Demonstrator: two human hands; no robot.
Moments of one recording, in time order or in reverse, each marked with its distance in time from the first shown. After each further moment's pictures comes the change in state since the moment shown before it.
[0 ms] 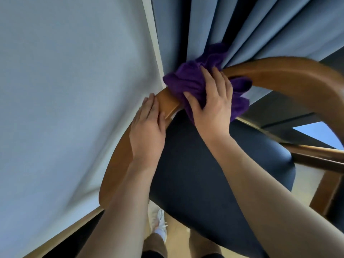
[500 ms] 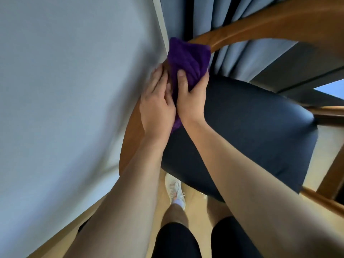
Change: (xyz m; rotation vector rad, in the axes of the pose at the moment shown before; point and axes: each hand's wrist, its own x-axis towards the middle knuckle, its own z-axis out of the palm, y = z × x) left_hand -0.002 -0.008 -0.003 -0.185 0.000 0.056; right_hand -0.049 -0.049 0.062 0.816 0.013 0.659
